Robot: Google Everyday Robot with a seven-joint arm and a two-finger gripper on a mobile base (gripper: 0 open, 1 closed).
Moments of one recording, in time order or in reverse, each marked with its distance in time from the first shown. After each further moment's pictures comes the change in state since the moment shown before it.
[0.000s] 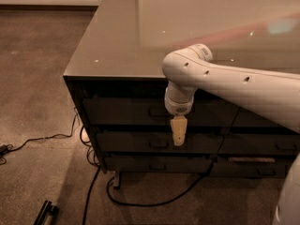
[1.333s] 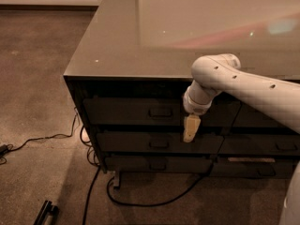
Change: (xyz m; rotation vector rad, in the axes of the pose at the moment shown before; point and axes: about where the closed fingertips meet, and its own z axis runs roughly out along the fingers) arm 0.060 -0.024 0.025 0.070 -0.127 0.170
